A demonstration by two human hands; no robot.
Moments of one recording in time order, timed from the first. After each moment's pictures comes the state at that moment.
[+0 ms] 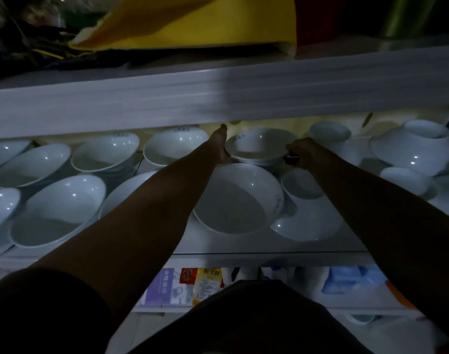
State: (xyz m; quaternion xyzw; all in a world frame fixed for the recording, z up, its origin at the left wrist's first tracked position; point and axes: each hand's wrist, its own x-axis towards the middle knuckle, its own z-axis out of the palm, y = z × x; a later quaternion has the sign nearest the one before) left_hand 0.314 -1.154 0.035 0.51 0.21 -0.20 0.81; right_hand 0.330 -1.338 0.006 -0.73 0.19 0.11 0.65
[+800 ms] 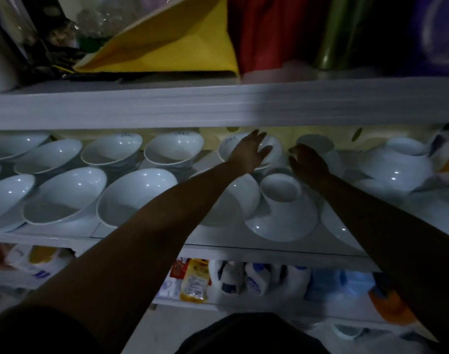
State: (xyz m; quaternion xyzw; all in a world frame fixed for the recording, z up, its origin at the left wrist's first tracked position) left_hand 0.289 -1.235 0.024 0.96 -0.10 0.09 0.24; right_hand 0.303 -1.412 -0.003 -0.97 -0.12 -0.07 0.19
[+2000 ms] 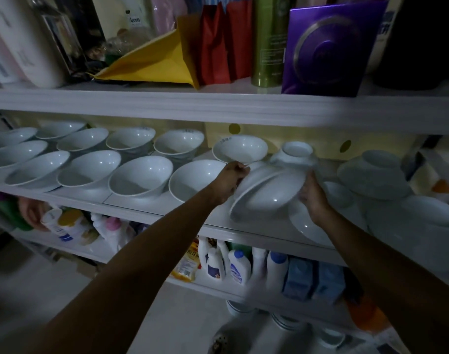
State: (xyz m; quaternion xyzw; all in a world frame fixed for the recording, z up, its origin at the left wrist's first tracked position) left_hand 0.168 -1.299 0.028 0.72 0.06 0.00 0.69; right_hand 0.218 -1.498 -0.010 -0.63 0.07 0.14 0.76
